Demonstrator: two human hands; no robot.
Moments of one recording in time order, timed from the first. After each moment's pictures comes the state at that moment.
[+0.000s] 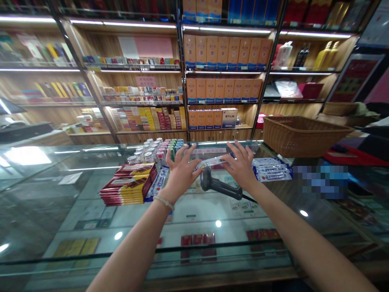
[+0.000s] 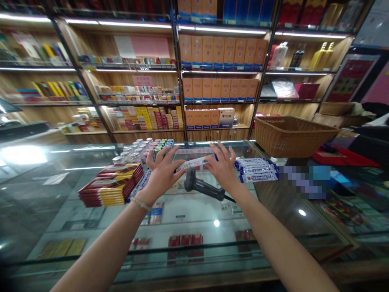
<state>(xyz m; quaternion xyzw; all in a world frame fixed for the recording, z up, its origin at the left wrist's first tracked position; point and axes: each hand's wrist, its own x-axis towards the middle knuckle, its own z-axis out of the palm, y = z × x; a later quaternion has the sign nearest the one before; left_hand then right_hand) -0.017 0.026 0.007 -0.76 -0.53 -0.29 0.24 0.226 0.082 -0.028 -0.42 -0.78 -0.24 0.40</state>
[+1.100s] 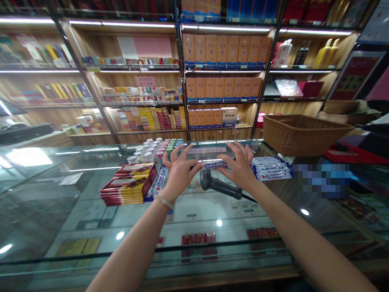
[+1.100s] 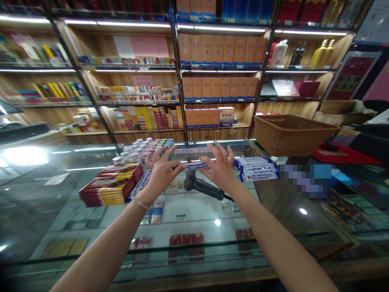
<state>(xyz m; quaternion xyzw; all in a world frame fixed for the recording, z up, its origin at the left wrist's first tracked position) -0.018 0.031 0.010 -0.75 -0.54 -0.36 0.15 0.225 0.070 -0.024 -0.40 -0.79 -0.23 0.40</state>
